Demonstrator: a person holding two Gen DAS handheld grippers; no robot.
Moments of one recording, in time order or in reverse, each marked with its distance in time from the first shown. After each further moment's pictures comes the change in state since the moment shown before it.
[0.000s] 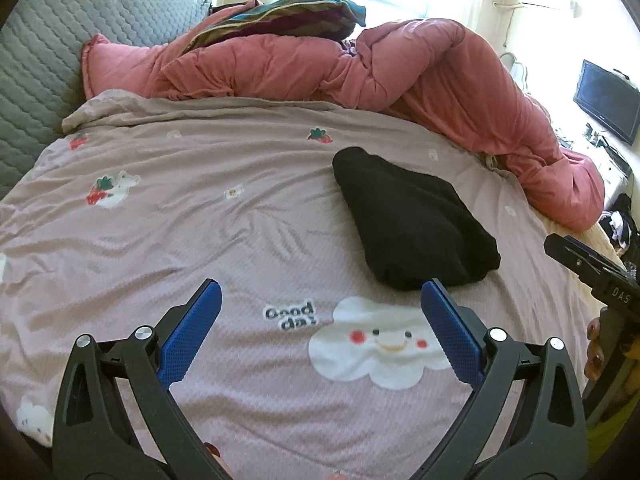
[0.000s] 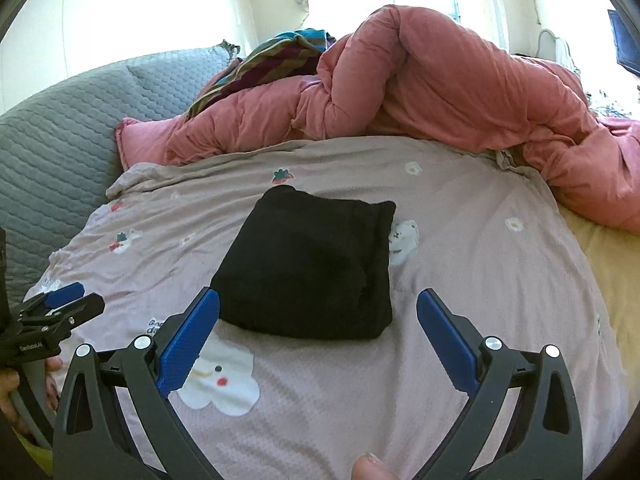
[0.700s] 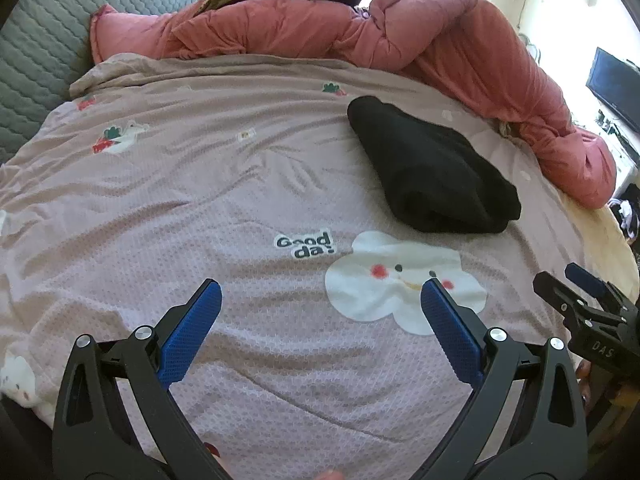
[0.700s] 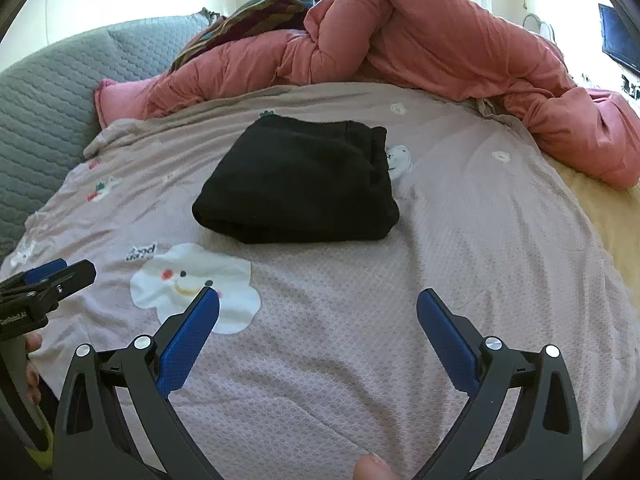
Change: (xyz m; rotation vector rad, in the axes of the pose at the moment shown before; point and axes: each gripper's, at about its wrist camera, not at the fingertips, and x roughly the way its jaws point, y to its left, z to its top) left arm 0.014 0.007 -0.047 -0.016 0.094 0.041; right arm 0.016 0.026 -0.075 -0.007 0.113 -0.109
